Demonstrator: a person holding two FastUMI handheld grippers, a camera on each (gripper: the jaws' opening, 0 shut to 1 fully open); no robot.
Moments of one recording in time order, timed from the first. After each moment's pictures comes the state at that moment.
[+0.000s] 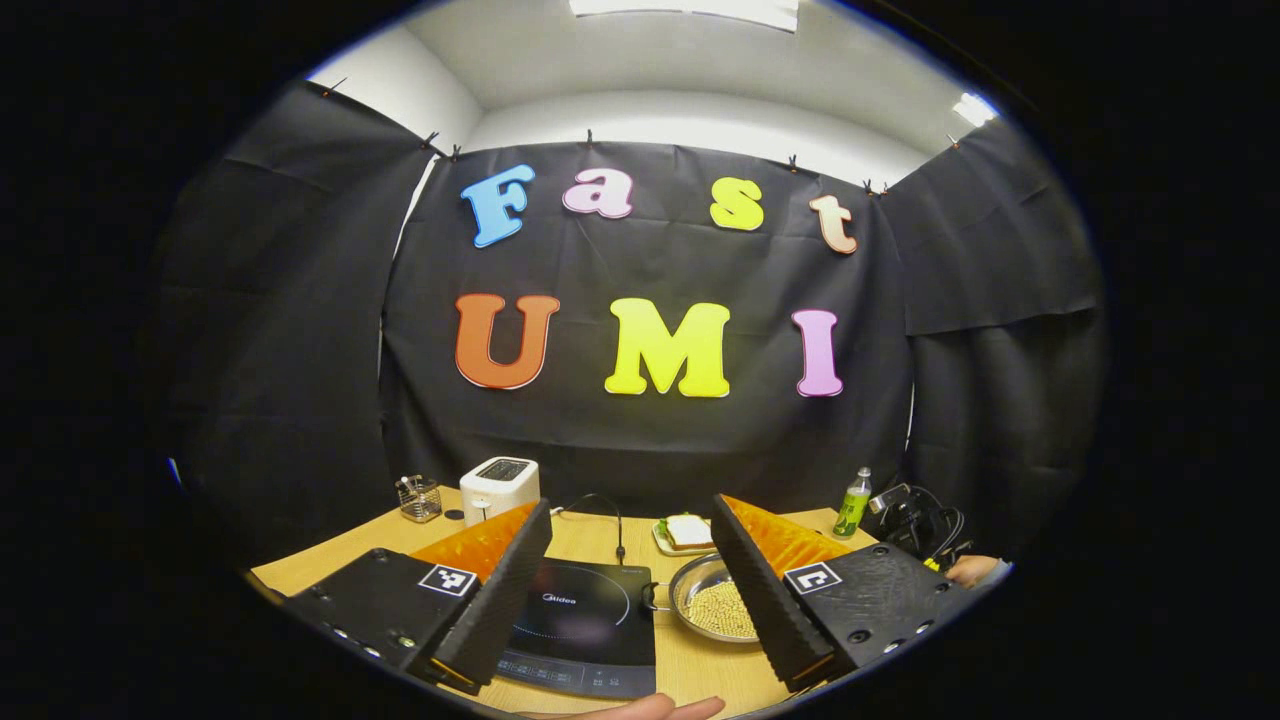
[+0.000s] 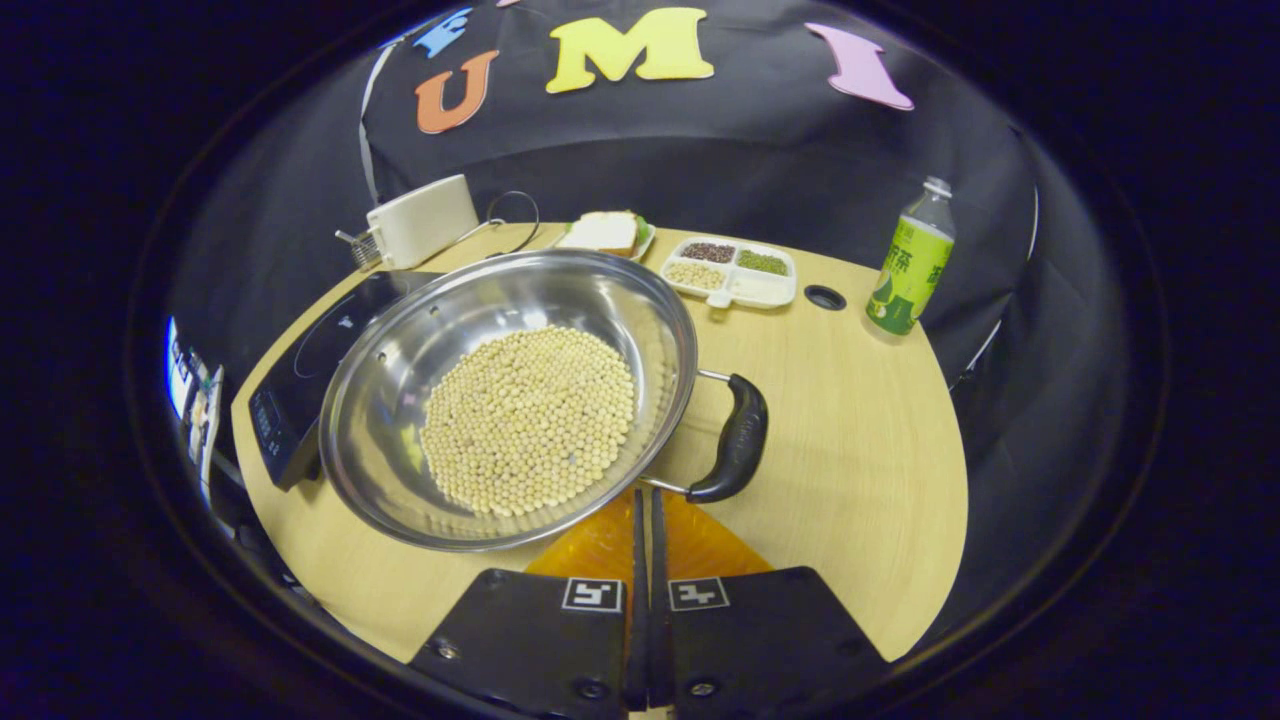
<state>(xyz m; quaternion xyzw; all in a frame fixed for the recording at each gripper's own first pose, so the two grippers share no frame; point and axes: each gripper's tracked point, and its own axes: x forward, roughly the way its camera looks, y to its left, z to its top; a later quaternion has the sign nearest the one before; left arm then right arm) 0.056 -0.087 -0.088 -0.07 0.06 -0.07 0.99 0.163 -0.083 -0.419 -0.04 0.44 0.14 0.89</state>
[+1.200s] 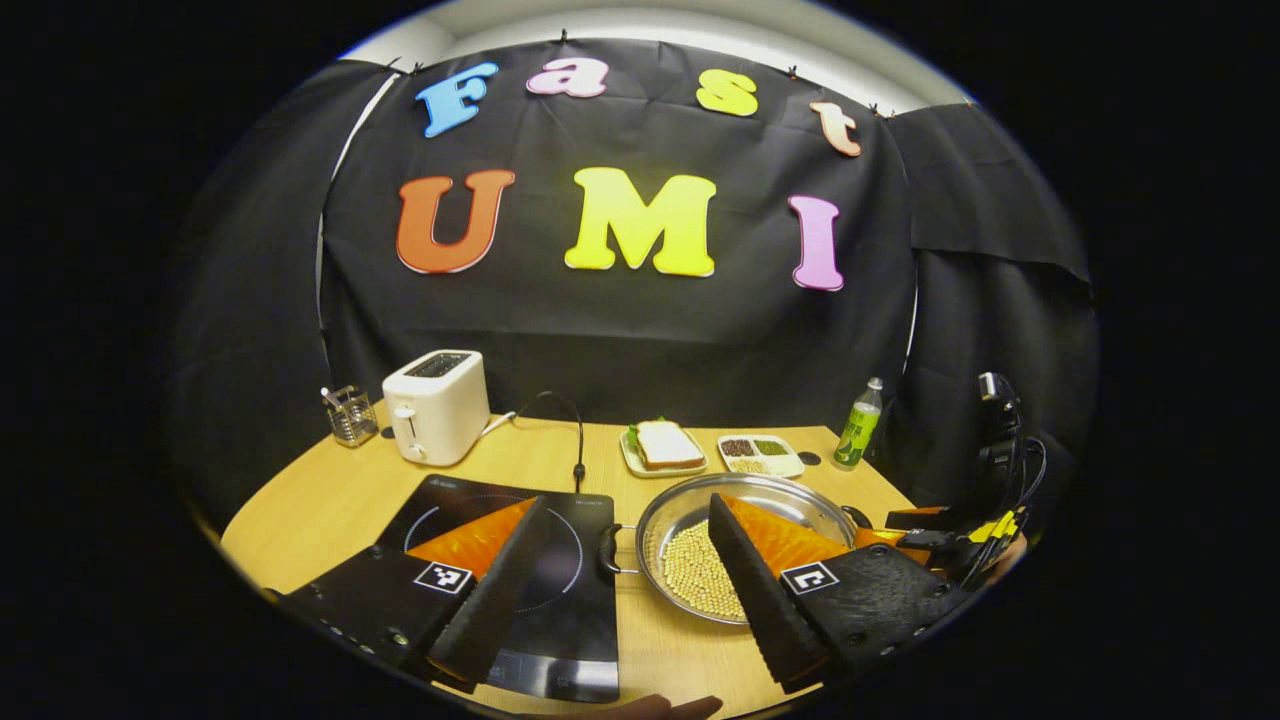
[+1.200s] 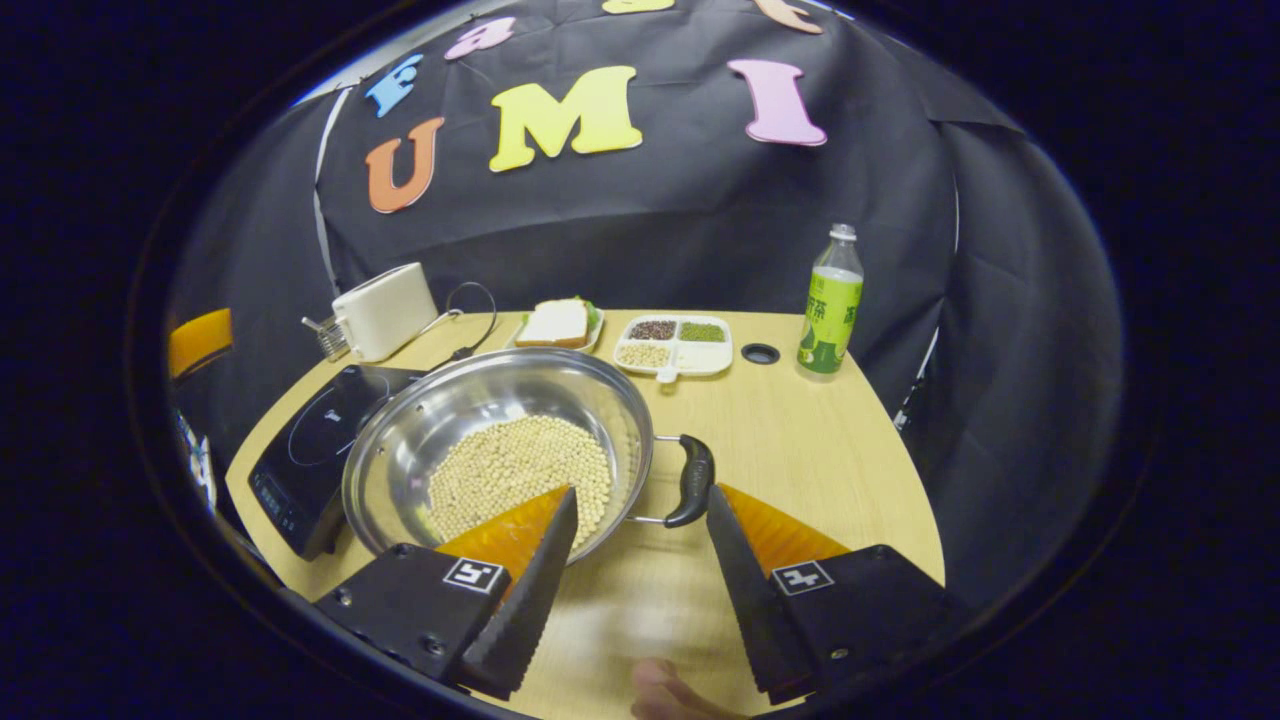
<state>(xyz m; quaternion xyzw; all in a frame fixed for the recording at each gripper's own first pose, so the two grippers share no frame) 0.134 -0.164 -0.217 -0.07 0.23 -0.12 0.96 0.181 -0.090 -0.373 0.01 0.34 0.07 0.94</state>
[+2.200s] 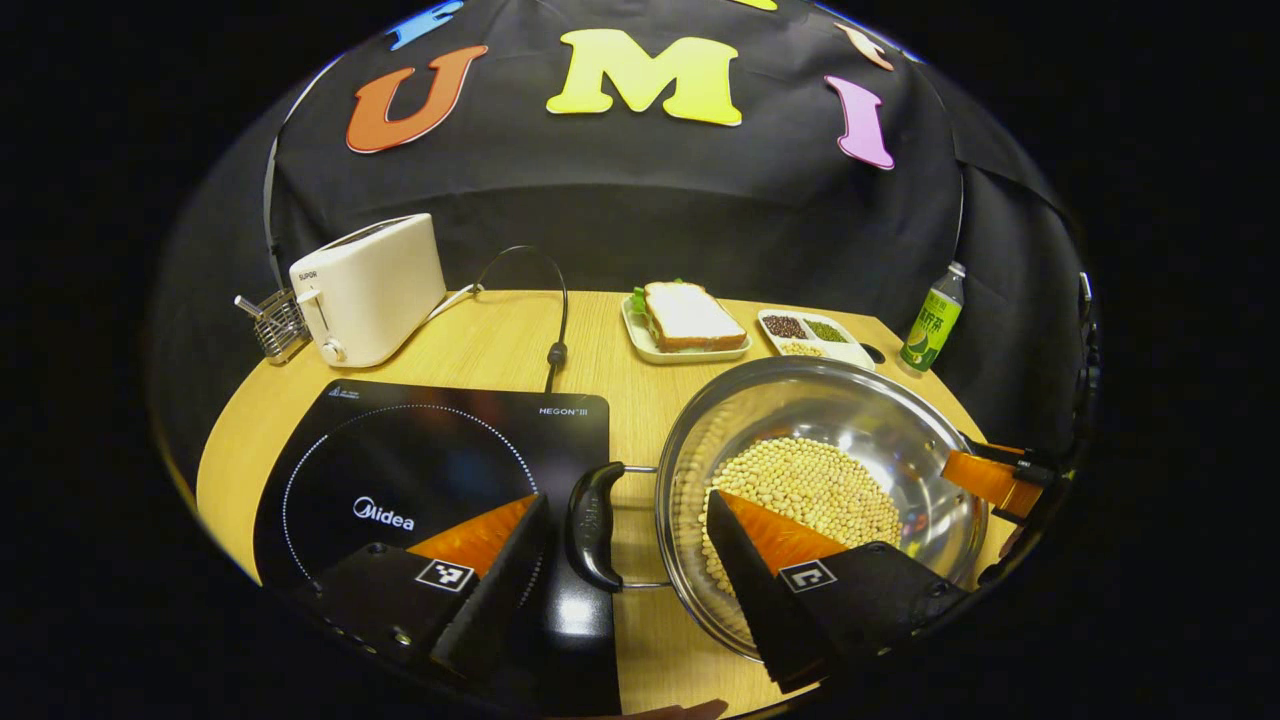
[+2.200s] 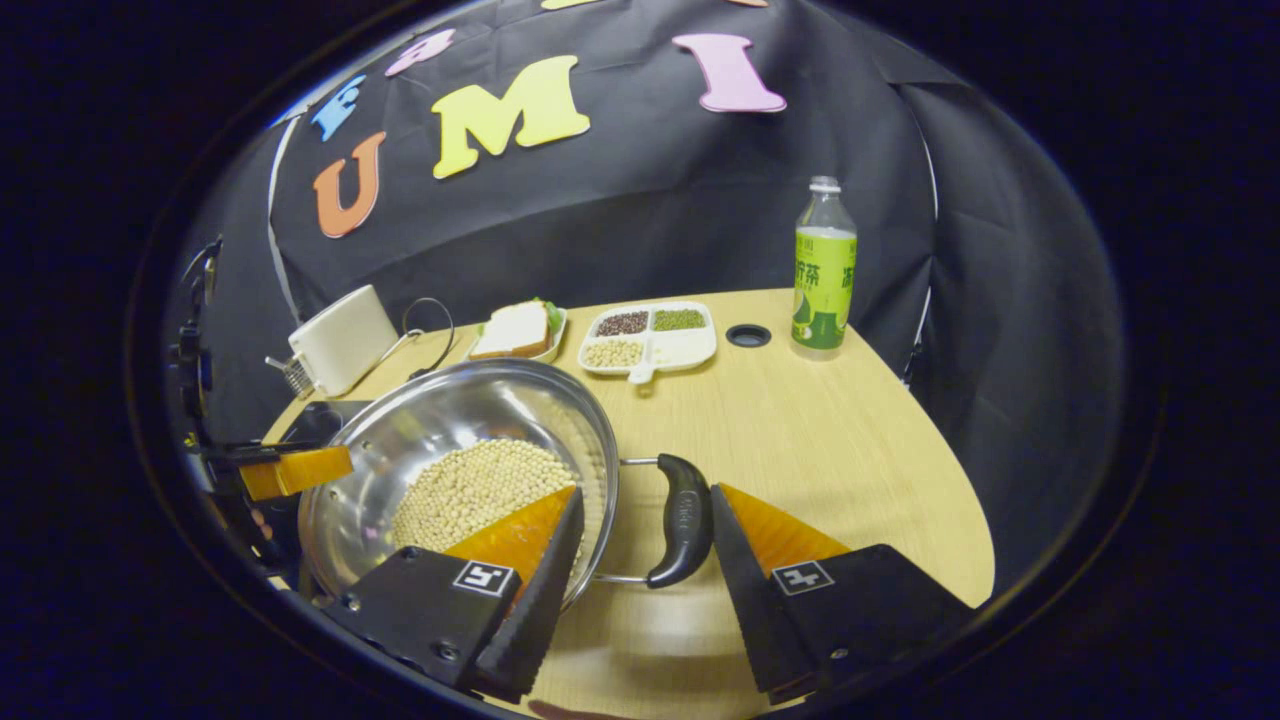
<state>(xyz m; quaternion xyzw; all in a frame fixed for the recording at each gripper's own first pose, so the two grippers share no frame) 0.196 -0.198 -0.374 -0.04 0.38 -0.13 0.91 0.223 -0.096 -0.411 0.07 0.36 0.03 0.93</state>
